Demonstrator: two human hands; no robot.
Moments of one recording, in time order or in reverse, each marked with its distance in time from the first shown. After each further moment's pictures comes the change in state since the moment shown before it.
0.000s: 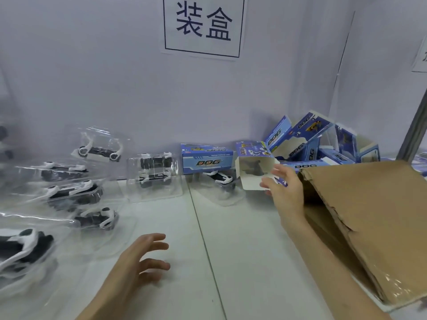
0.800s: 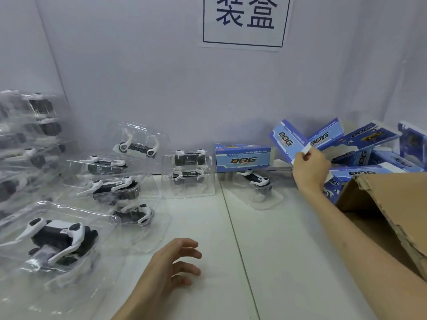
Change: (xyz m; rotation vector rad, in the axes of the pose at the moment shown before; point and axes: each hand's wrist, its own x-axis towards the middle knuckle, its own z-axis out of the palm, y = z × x) left_hand 0.002 0.002 -0.010 -0.068 -0.042 -0.059; right_hand 0.092 0.014 0.075 -0.537 0.225 -0.290
